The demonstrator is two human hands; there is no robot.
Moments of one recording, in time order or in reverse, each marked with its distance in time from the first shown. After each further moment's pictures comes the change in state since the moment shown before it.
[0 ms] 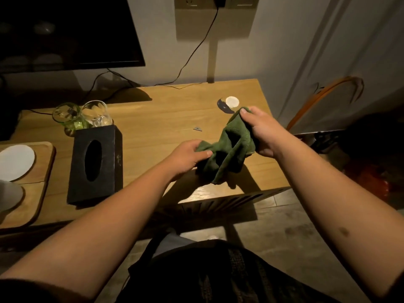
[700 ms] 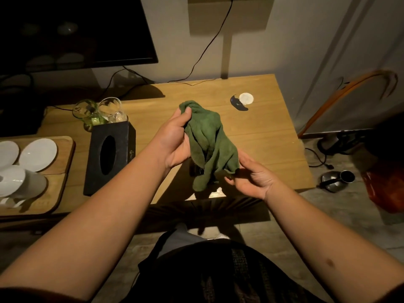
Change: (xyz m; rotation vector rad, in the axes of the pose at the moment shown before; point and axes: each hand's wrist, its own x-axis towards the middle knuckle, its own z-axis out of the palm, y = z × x) left_hand -0.028 0.054 -0.022 -1.094 0.070 0.054; right_hand -0.020 0.107 0.008 0.590 -0.588 0.180
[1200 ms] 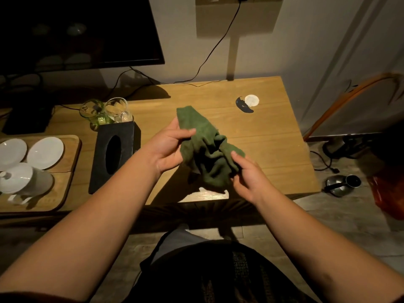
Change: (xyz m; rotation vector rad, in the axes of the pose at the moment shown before) left_hand -0.018 0.013 -0.020 0.096 -0.064 -0.058; right_hand 0.026 0.021 0.013 -0.039 0.450 -0.153
